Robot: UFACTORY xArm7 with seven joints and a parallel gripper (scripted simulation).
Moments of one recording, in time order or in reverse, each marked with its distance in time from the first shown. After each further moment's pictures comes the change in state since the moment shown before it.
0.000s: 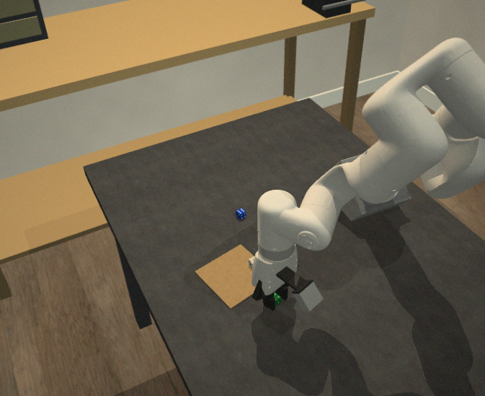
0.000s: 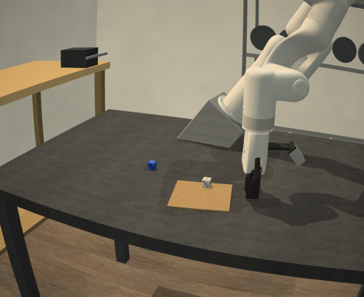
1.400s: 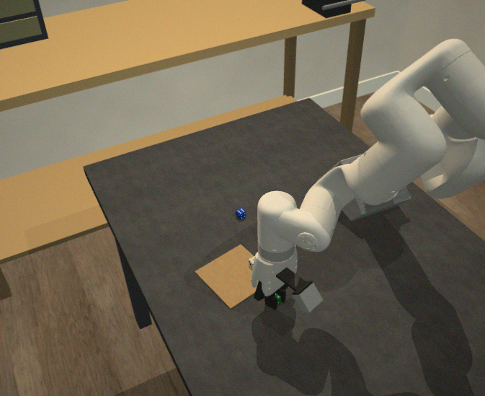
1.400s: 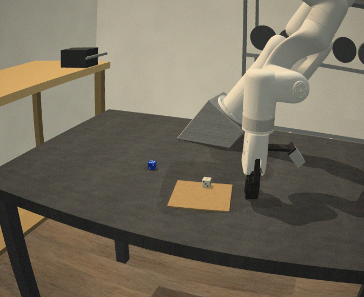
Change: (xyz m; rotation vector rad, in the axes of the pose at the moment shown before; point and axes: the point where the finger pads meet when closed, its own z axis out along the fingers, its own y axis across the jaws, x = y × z) arm 0.000 0.000 0.003 -0.001 0.000 0.000
